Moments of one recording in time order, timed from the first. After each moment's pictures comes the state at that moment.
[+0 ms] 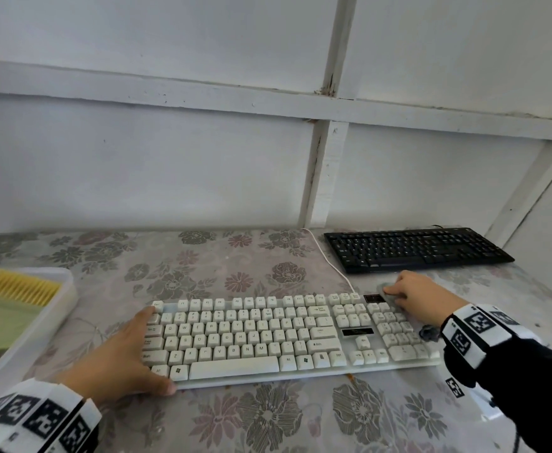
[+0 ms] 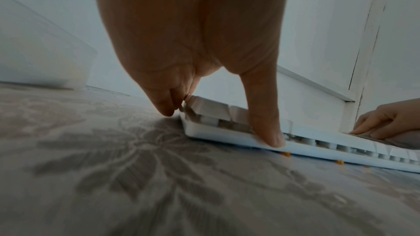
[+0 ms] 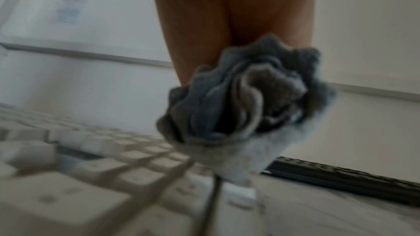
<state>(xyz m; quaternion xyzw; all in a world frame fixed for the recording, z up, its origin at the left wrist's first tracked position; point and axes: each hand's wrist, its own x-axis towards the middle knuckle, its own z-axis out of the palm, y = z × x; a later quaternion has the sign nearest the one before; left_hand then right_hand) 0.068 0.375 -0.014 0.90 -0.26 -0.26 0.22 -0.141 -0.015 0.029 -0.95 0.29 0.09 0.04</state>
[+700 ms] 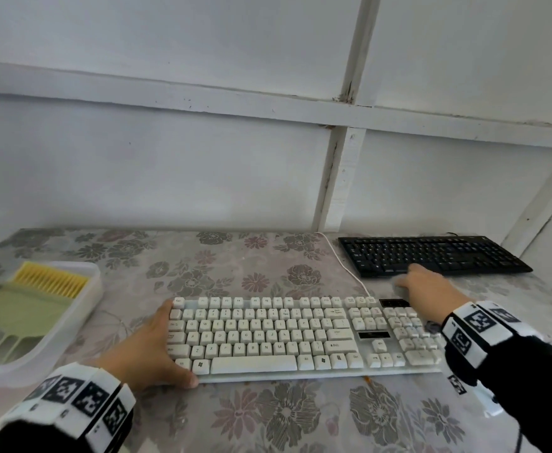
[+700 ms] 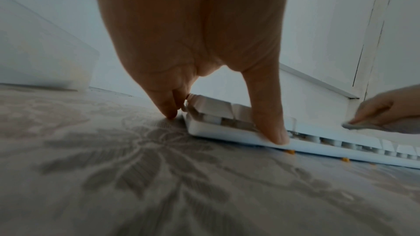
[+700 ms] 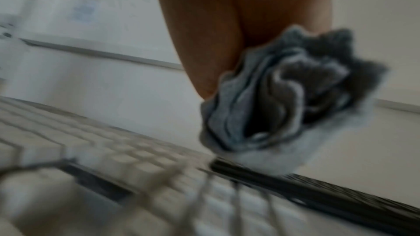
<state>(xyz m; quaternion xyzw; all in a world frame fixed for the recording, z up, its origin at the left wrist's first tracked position) 0.058 0.372 0.000 0.90 -0.26 -0.26 0.22 -0.122 0.006 0.041 -0.94 0.33 0.05 -0.03</state>
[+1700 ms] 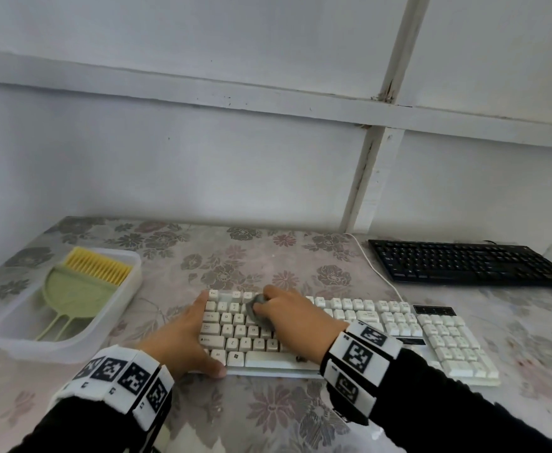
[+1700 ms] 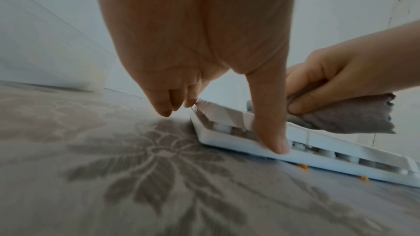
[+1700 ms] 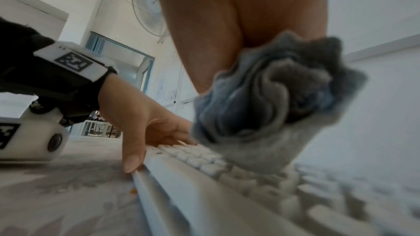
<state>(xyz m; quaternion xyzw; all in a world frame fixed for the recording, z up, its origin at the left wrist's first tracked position) 0.064 0.381 -0.001 0.88 -0.28 -0.28 0.28 -0.018 0.209 0.023 -1.00 -0.05 0.02 0.05</state>
